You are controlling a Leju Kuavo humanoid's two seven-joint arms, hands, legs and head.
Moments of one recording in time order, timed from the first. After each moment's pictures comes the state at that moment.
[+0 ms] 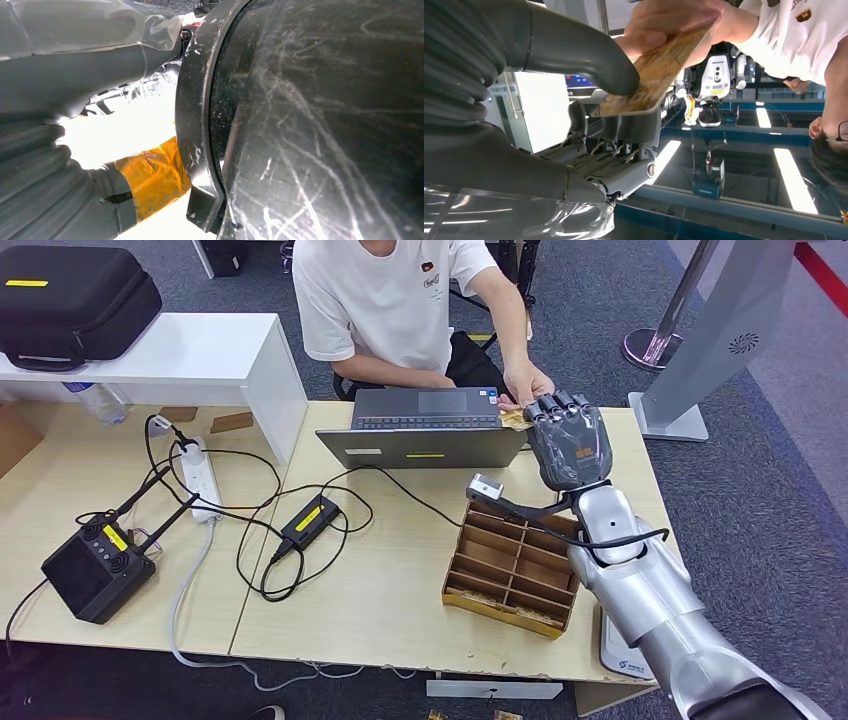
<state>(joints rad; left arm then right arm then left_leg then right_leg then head) -0.11 -0.17 0.09 -0.20 -1.51 -0.46 0.09 -0.77 -0.08 0.50 -0.87 1.37 -0.68 0.09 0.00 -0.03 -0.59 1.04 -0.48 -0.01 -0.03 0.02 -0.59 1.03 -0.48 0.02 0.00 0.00</state>
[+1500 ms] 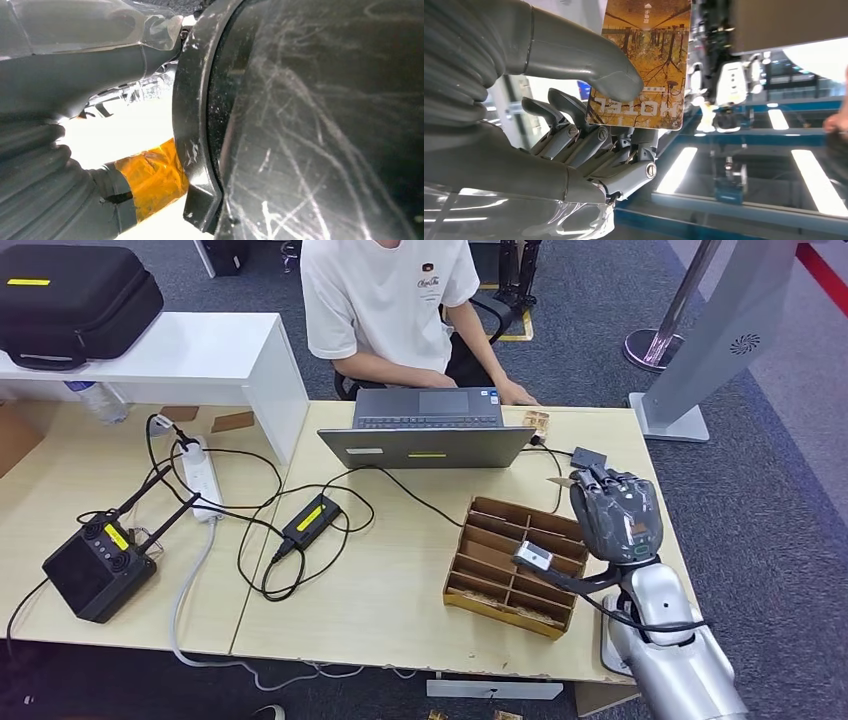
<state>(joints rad) -0.10 -0.16 0.07 -0.20 -1.48 -0.44 0.08 -0.38 -0.18 0.20 -1.20 1.38 -0.70 -0.10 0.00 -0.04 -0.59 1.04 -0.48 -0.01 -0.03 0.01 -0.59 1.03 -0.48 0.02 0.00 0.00</state>
